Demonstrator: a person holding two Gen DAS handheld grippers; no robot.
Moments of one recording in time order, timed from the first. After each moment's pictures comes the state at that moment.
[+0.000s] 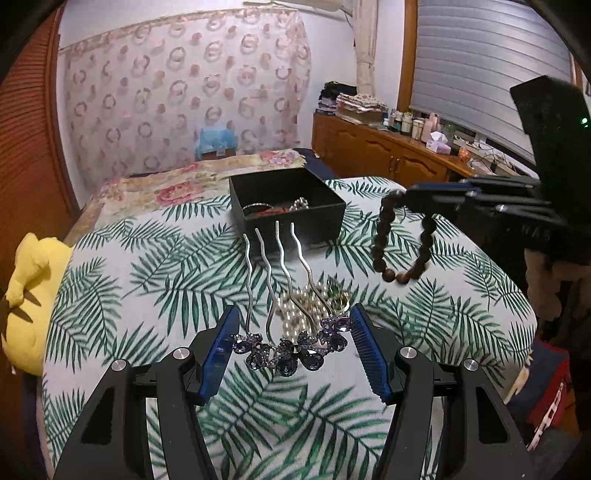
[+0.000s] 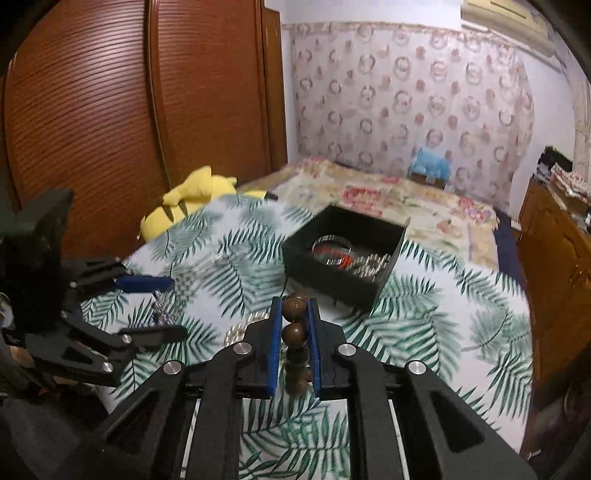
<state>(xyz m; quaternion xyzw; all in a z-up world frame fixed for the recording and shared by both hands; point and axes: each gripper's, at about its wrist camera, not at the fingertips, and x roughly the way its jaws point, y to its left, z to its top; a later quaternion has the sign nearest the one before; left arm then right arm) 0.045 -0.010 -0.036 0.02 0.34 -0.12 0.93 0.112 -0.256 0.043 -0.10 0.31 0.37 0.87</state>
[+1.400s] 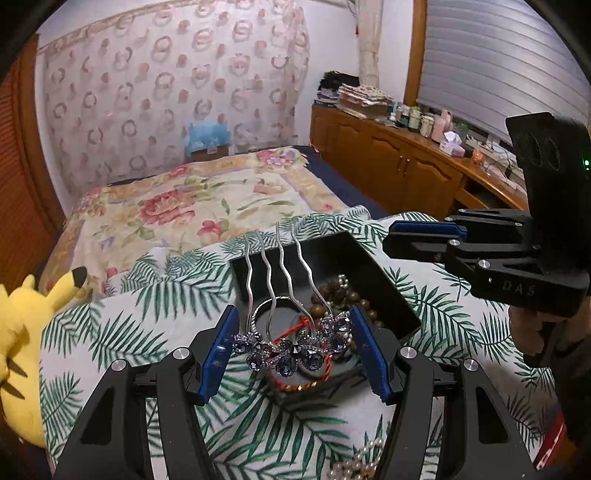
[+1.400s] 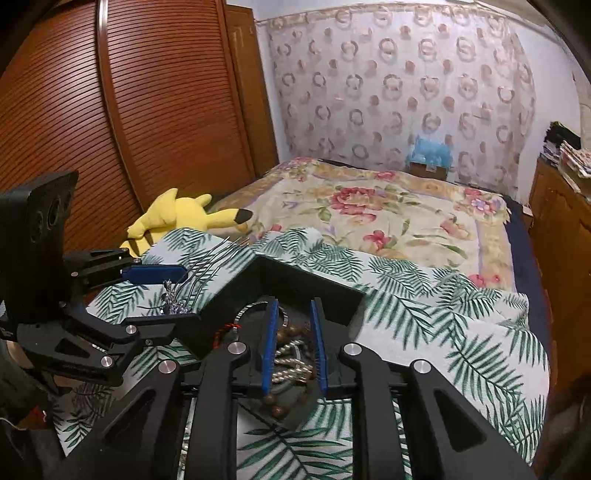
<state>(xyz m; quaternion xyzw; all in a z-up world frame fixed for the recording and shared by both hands) 0.222 -0.012 -0.019 0.03 0.37 -0.14 0.92 0.282 -0.239 0.020 -0.06 0.34 0.37 0.86</state>
